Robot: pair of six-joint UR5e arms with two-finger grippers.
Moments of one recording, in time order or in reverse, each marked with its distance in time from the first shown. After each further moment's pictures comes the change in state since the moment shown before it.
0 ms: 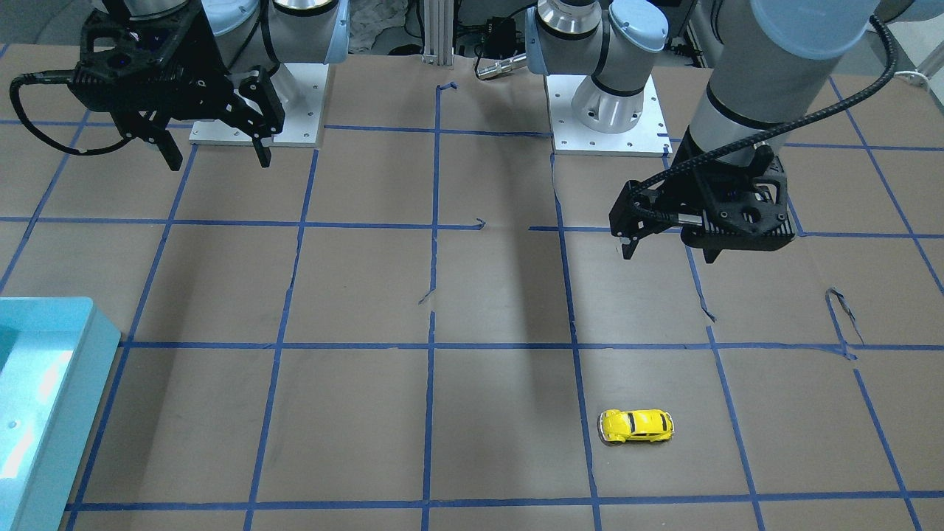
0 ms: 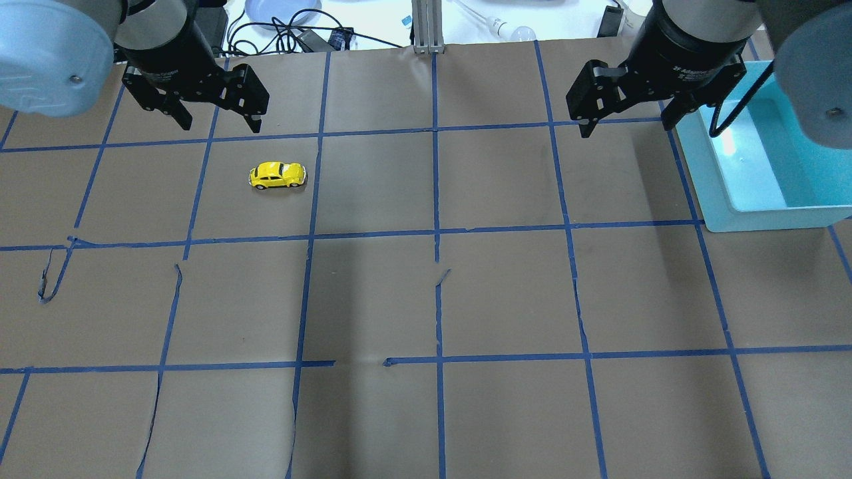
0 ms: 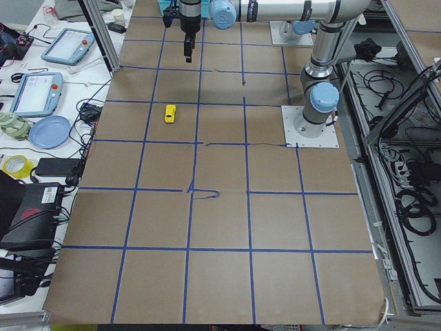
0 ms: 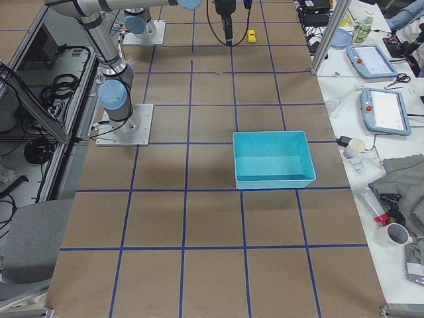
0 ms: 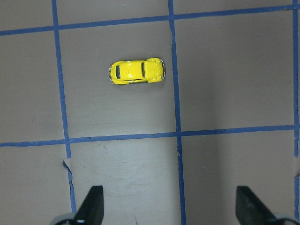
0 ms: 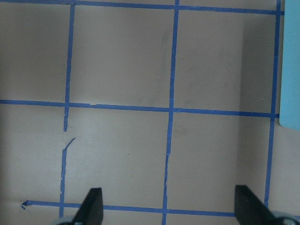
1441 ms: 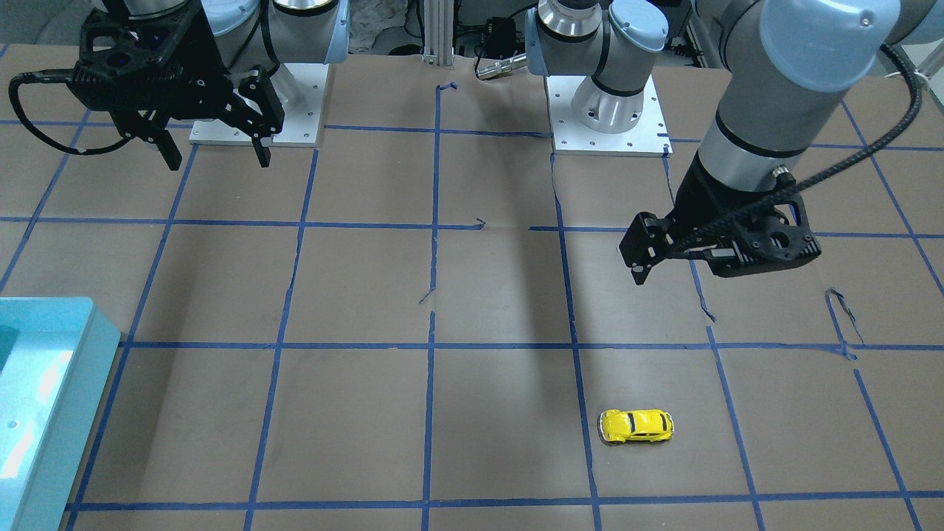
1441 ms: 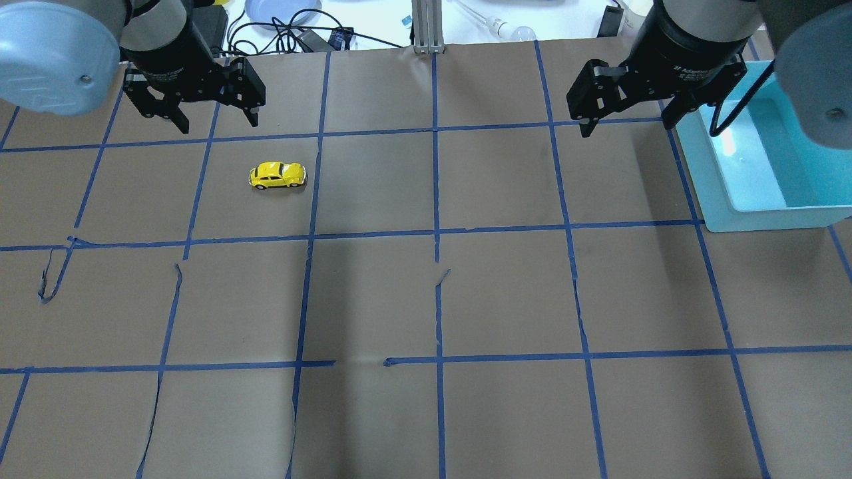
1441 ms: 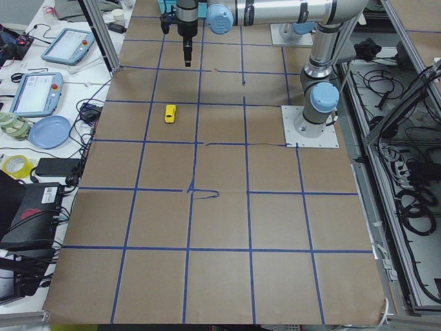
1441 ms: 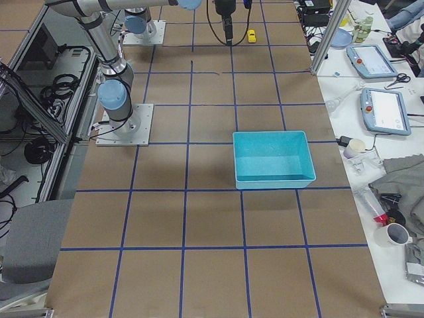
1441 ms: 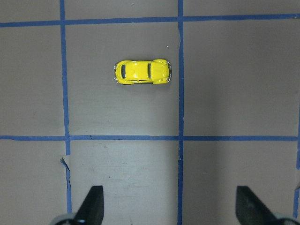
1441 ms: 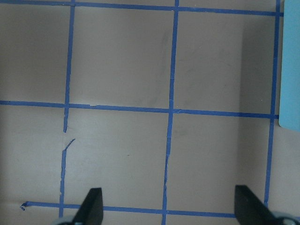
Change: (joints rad) left arm 0.024 -0.042 -0.003 0.063 0.006 -0.252; right arm 0.000 -0.001 0.000 -0.001 -0.002 -0.001
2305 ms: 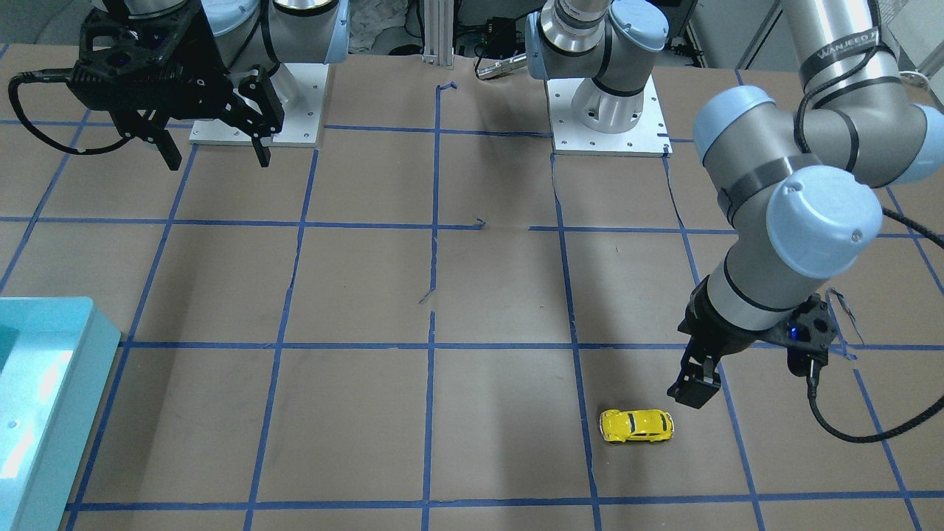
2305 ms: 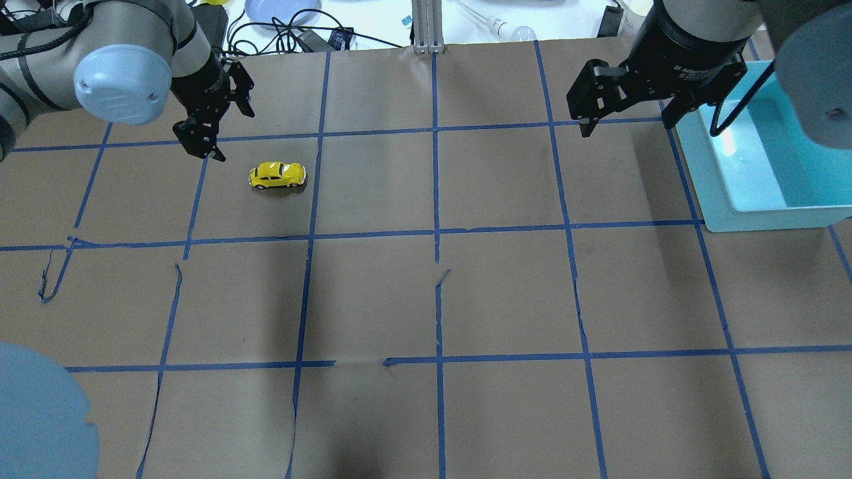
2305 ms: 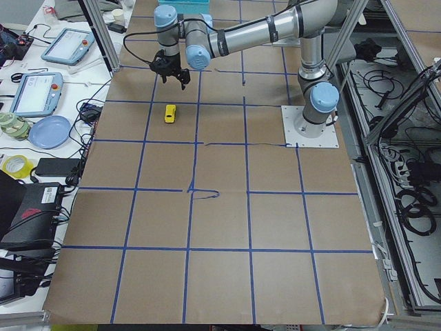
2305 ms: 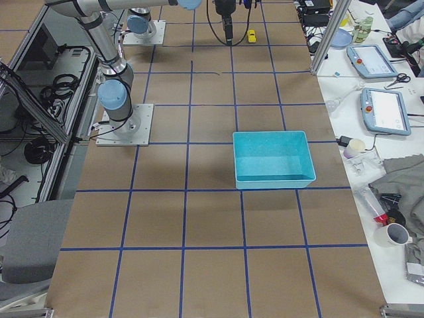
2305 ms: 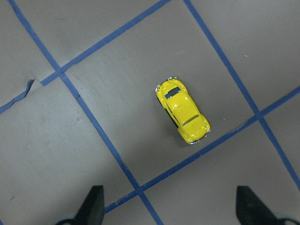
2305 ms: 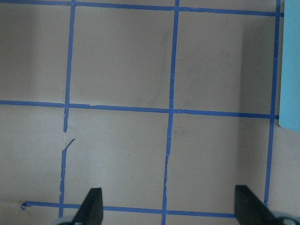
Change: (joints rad) left arm 0.062 -0.225 -0.005 0.188 -0.029 -0.977; right arm 0.000 0.000 0.000 -0.001 0.000 -0.002
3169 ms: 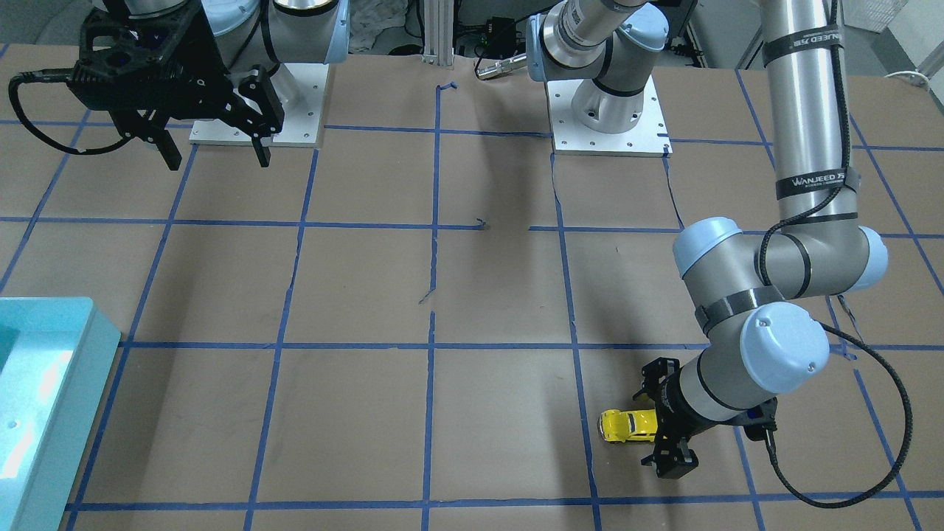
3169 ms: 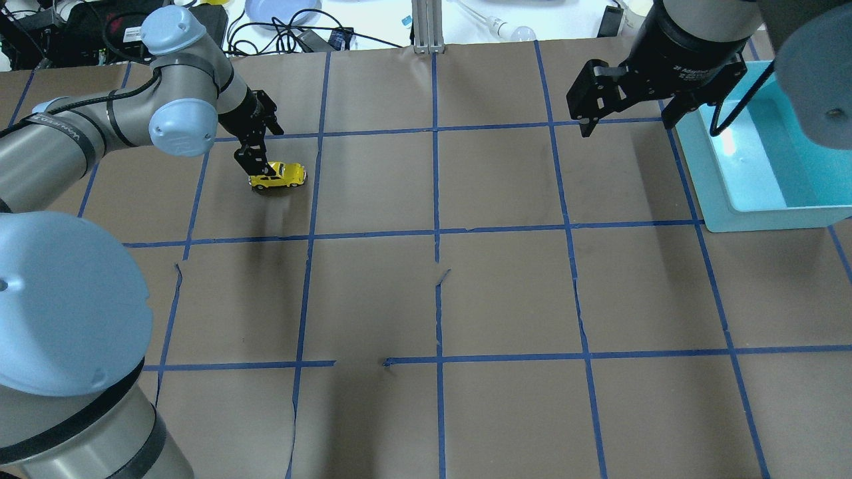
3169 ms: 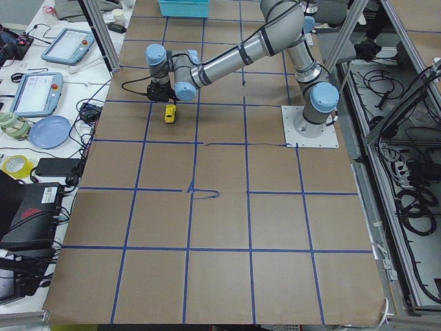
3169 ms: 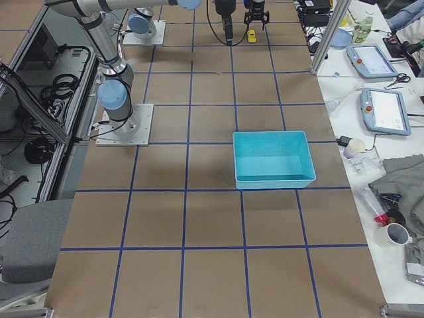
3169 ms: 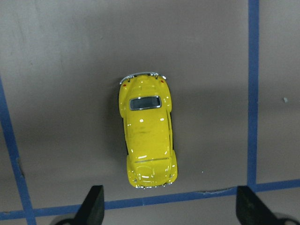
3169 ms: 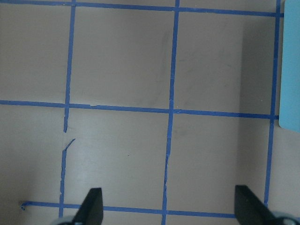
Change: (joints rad) left arm 0.029 -0.220 0.001 0.207 -0.134 -0.240; right arm 0.000 0.000 0.000 0.000 -0.001 0.000
